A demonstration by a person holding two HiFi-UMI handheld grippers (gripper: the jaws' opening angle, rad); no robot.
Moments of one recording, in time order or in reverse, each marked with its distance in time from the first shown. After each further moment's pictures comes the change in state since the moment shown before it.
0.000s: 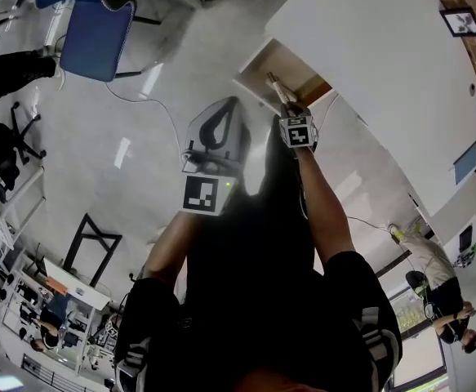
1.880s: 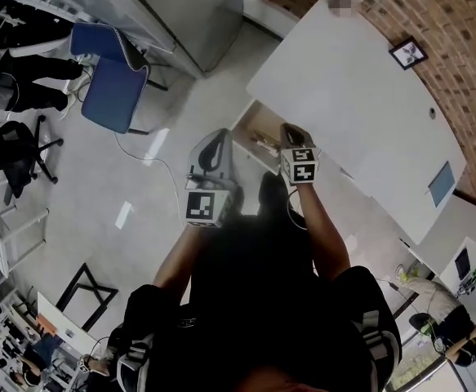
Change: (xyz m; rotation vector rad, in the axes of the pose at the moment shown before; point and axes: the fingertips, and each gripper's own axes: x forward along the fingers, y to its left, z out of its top) left arm -0.016 -0.028 0.075 0.023 -0.131 0.056; right arm -0.192 -0.024 0.184 -0.011 -0.442 -0.042
